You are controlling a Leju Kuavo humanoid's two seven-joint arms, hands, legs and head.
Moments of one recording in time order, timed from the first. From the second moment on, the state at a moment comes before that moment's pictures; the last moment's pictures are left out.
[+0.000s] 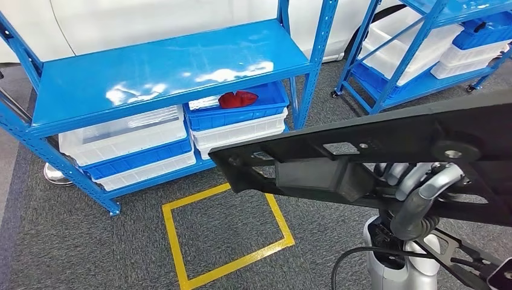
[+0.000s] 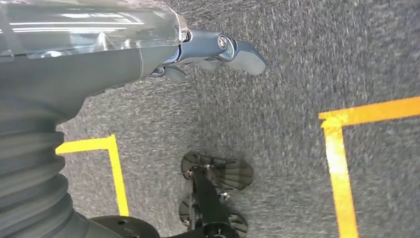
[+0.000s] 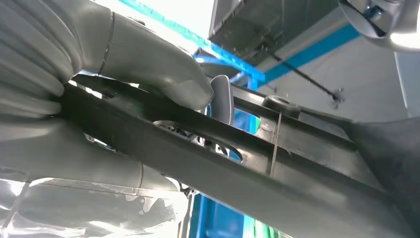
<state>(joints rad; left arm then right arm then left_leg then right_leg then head) -0.09 -0.07 1.17 -0.21 -0.95 0.02 -0.23 -0.16 0.08 -0.02 -2.12 -0.09 0.52 -0.68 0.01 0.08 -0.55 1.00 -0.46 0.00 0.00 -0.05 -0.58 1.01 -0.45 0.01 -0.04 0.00</state>
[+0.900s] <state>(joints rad) -0.09 -0.10 1.18 -0.21 -0.93 0.07 -0.19 -0.21 0.07 0.09 -2.12 -0.07 0.45 -0.68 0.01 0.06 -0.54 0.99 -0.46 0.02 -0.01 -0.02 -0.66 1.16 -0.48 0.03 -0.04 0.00</state>
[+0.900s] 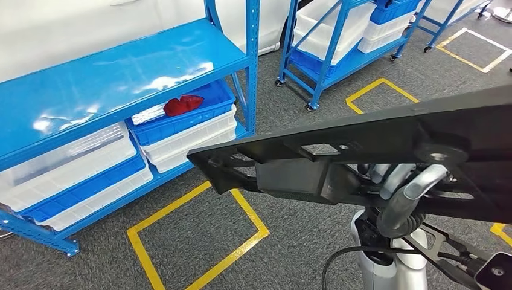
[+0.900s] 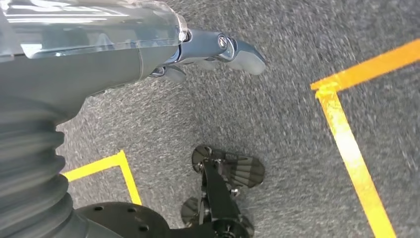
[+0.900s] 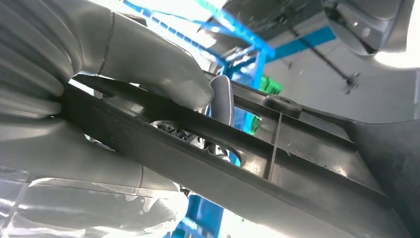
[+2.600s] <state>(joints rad) -0.10 -0.08 1.06 -0.21 -1.09 0.04 -0.21 0.06 -0.14 0.17 -2.42 -0.02 0.01 -0.68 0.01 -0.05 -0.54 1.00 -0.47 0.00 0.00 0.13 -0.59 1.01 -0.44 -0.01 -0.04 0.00</state>
